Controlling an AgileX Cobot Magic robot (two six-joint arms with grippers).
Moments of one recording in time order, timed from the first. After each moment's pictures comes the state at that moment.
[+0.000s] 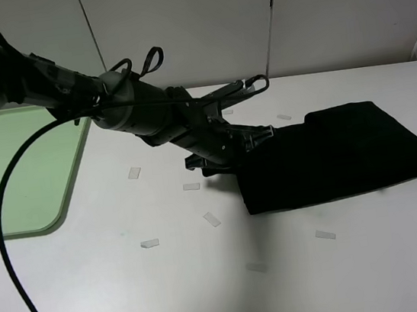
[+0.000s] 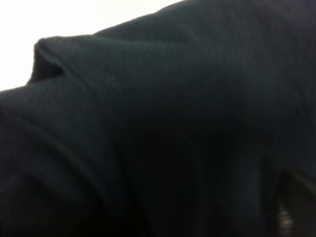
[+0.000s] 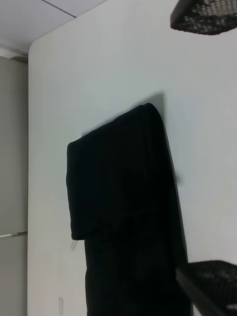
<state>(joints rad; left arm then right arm) -0.74 2.25 -1.37 -0.77 0.06 0.07 -0.08 -0.01 -0.49 0.01 1.03 -0.01</state>
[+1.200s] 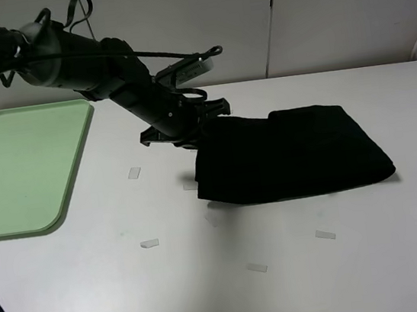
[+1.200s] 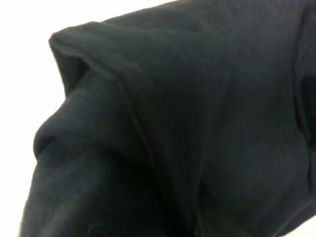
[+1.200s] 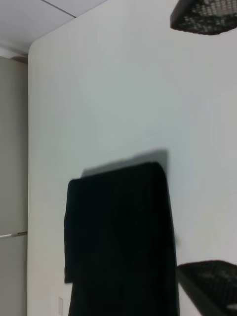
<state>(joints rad) -0.53 2.09 -1.37 -0.57 0.38 0.07 -0.08 -0.01 -0.49 0.01 1.03 -0.01</state>
